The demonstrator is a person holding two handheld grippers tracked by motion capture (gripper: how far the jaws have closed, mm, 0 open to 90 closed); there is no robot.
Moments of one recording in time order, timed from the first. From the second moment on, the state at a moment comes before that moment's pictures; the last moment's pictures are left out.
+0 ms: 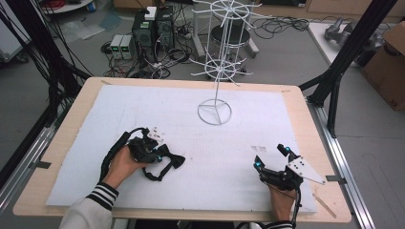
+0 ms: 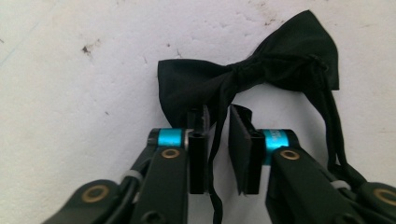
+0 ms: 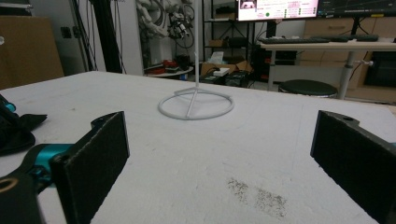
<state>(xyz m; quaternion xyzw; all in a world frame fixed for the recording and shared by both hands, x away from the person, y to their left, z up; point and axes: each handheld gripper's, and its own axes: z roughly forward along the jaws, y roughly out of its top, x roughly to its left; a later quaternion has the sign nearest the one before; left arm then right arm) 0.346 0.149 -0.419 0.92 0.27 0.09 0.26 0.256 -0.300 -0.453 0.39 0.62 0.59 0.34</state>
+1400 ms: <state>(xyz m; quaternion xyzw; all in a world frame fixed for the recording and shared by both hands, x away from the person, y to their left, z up) 0.333 0.157 -0.379 0.82 0.22 0.17 0.50 0.256 -0.299 -0.453 0.39 0.62 0.59 0.34</state>
